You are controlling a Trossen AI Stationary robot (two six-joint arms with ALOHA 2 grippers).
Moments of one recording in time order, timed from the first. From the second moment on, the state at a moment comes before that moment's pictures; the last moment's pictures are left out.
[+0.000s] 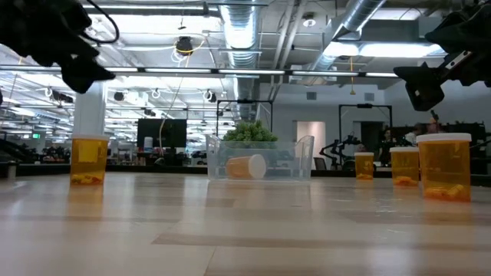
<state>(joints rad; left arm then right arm) -0.08 0.22 0.30 -0.42 -0.07 -0.30 0.17 0.03 0.01 0.01 -0.03 0.33</state>
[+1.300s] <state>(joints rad) -0.29 0.69 0.30 -0.45 -0.18 -0.42 0.17 0.03 0.01 0.01 -0.02 0.33</state>
